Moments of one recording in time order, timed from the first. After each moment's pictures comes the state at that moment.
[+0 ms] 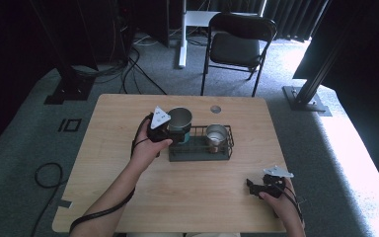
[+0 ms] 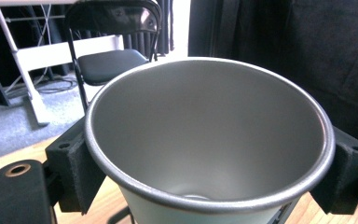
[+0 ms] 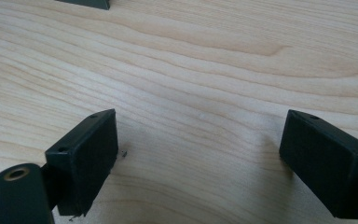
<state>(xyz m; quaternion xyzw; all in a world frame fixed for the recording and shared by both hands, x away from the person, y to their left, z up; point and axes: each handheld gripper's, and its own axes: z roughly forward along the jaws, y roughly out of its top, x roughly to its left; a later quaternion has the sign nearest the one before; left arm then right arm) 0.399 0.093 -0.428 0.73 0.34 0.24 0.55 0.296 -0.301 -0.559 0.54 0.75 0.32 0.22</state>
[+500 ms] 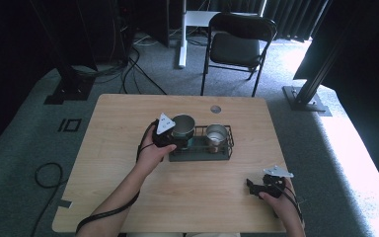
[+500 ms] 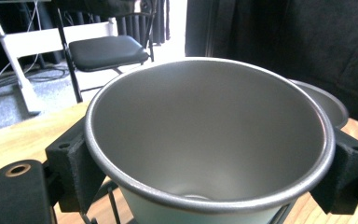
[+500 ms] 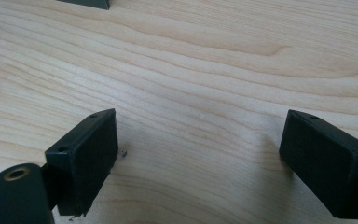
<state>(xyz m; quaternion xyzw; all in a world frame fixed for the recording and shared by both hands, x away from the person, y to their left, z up) 0.405 0.083 -0.465 0.74 0.34 0.23 0.53 0.296 -0.301 -0.559 0.54 0.75 0.32 0.23</state>
